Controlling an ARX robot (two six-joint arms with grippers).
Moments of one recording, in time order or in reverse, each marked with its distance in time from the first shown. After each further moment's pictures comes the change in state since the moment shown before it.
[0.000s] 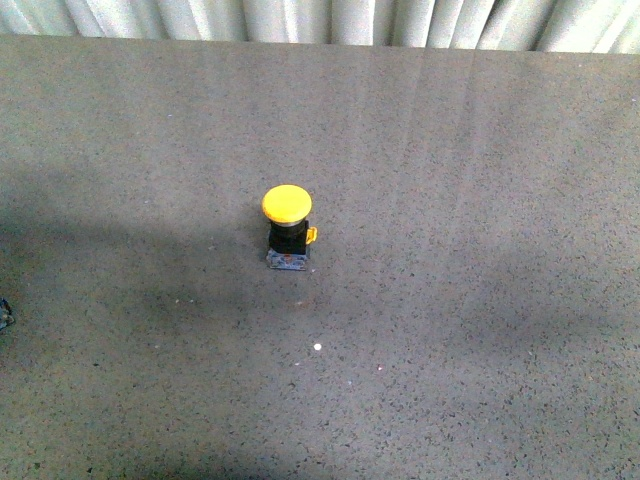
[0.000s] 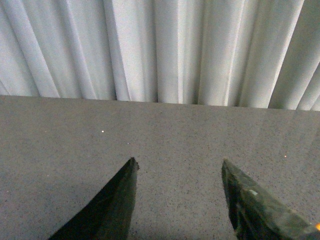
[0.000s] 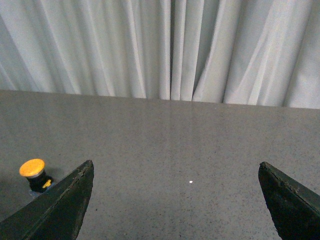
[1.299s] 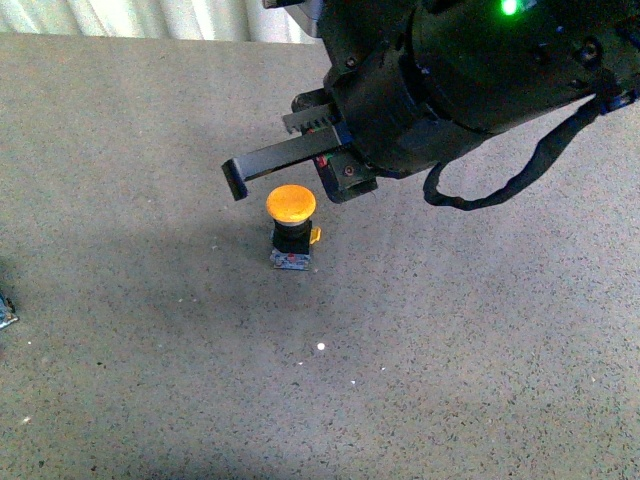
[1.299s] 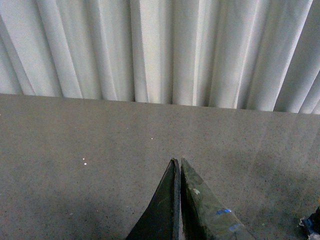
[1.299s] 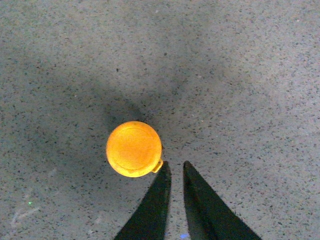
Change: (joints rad) left arm 0.339 -0.921 -0.117 -0.772 0.338 0.007; right arm 0.495 1.814 1.038 -0.035 0.079 0.037
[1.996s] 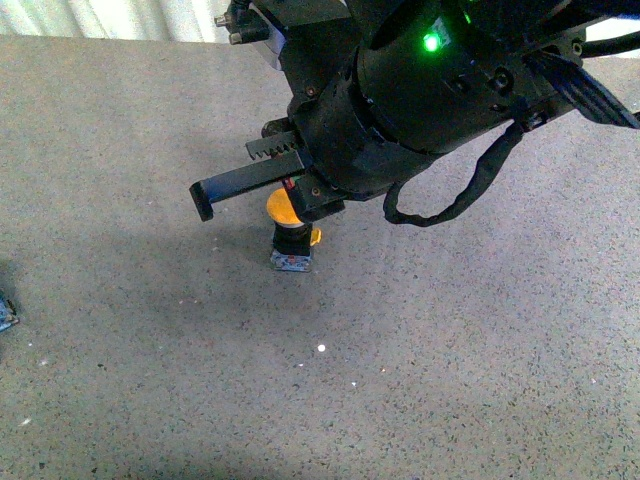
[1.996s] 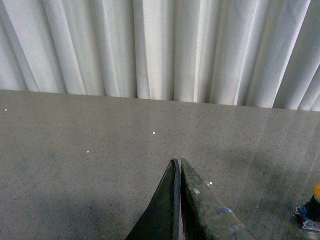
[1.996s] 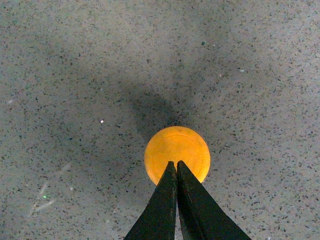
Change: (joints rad) left arm 0.002 -0.263 0.000 -0.281 0.000 0.000; right arm 0.027 0.085 0.064 -0.035 -0.049 0.031
